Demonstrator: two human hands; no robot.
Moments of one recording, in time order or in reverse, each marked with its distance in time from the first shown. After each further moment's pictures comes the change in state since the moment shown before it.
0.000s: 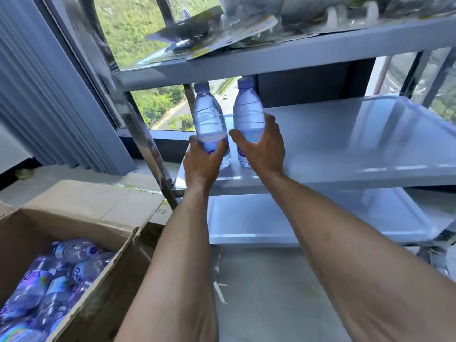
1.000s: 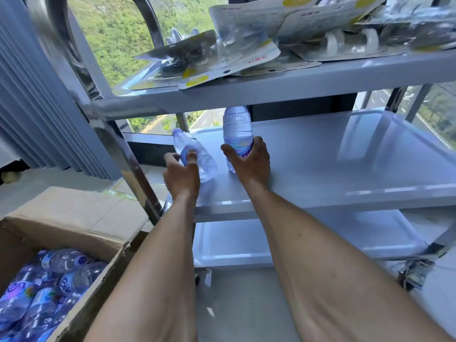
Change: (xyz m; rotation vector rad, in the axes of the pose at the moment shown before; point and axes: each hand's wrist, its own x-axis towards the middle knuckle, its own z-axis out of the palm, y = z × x) left_hand 0.007 -0.004 -0.015 -0.067 0.188 -0.287; right_hand 0.000 0.001 0.014 -0.052 -0.092 0.134
